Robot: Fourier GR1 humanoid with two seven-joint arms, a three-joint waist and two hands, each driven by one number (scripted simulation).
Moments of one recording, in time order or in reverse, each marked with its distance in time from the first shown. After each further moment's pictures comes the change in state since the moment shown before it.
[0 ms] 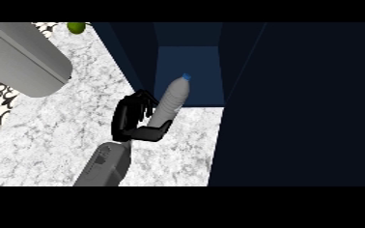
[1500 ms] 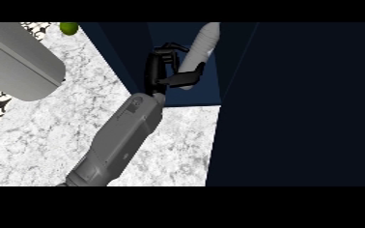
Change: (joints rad) left arm -0.490 -0.002 -0.201 0.254 0.324 0.475 0.223; right arm 0.093 -0.064 -0.044 -0.016 -0.049 0.027 -0.100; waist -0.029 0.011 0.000
